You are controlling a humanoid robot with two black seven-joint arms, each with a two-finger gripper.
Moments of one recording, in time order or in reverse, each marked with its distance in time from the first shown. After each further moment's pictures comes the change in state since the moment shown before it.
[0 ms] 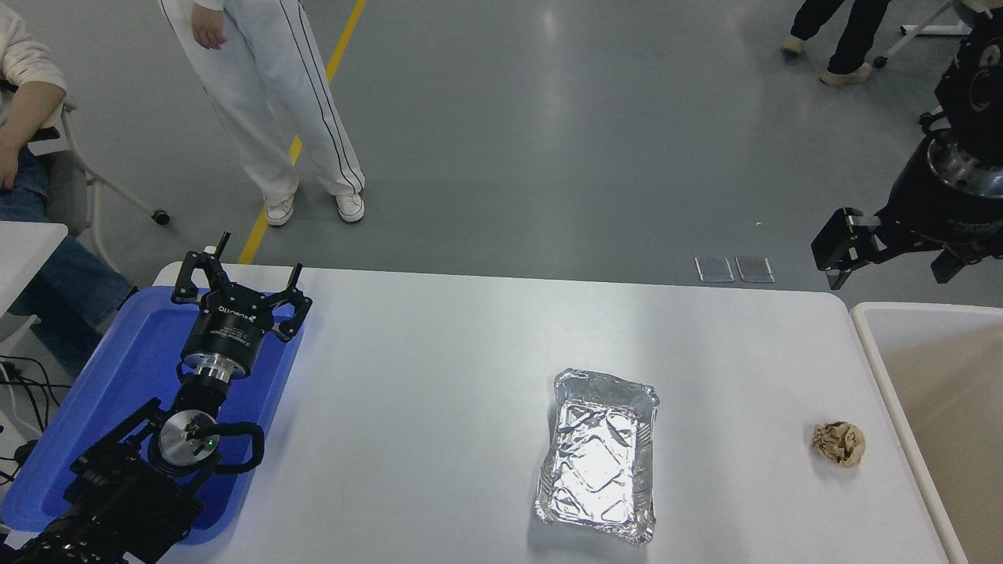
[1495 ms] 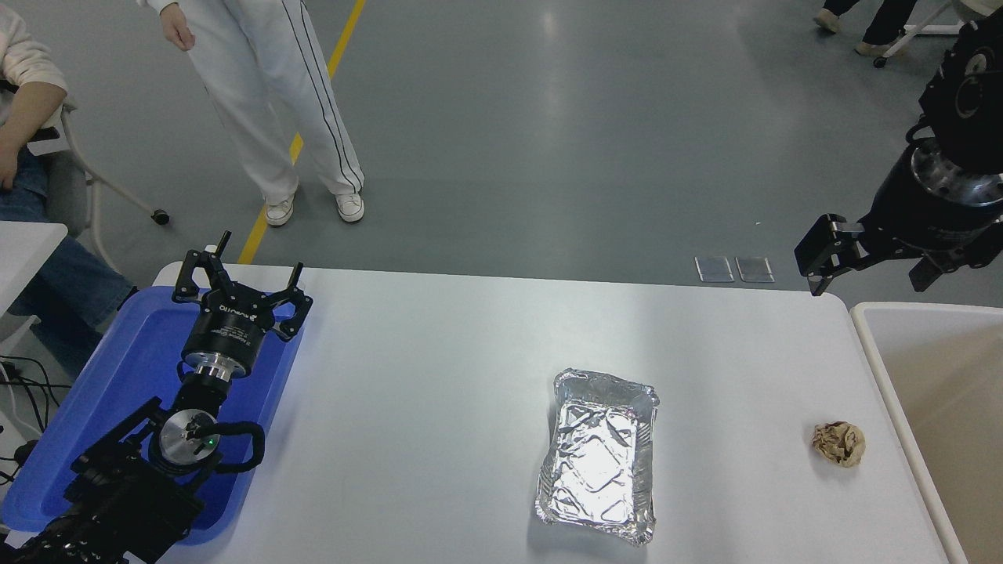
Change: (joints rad) left arm -0.003 0.000 0.003 0.000 0.000 0.000 0.000; right arm -0.052 0.004 0.082 -0.007 0.016 0.000 0.001
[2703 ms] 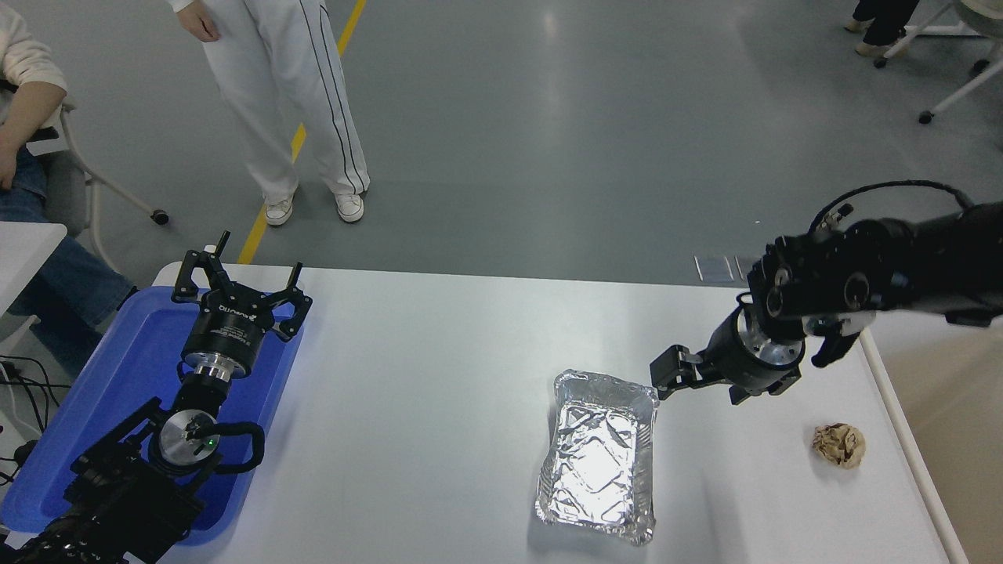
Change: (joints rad) left arm 0.001 0.000 -0.001 0.000 0.000 0.000 0.000; right arm -0.626 0.080 0.317 -0.115 0.034 -0.441 0.002
